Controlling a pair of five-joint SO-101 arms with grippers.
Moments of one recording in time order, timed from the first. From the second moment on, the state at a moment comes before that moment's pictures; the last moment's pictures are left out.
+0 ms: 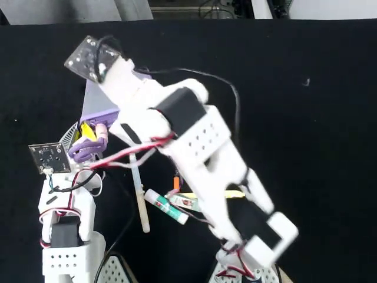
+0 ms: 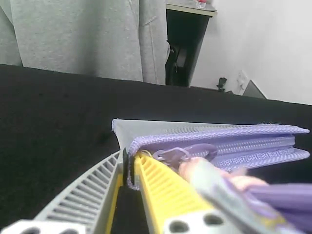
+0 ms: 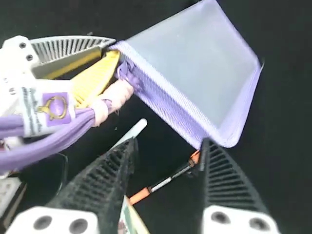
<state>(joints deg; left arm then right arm) -8.8 -103.8 91.6 28.9 5.3 -43.2 1.1 -33.0 96.8 16.6</state>
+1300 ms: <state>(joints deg) -4.0 -103.8 91.6 28.9 7.3 -48.4 -47.3 64.1 10.6 29.4</state>
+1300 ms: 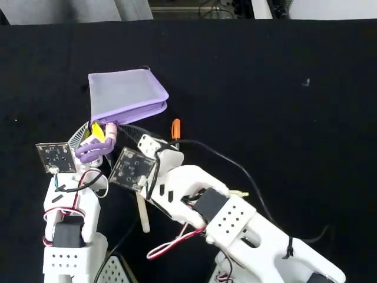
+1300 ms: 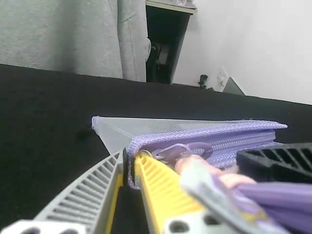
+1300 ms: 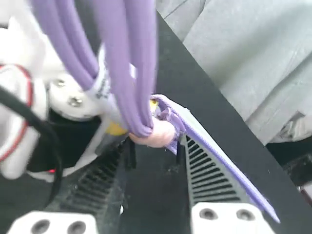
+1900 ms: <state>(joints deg) -4.1 -103.9 91.1 33.9 5.0 -50.4 -43.3 63.3 10.2 38.1</state>
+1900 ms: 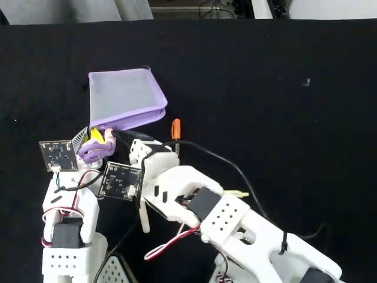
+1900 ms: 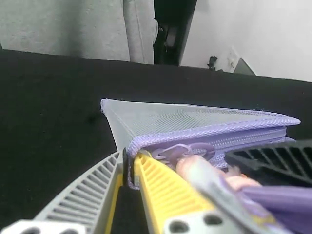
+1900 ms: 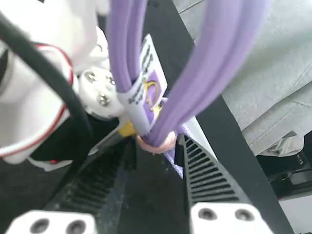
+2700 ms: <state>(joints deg) -4.0 -103.9 91.1 31.0 4.4 -45.8 -51.5 63.3 14.1 39.0</state>
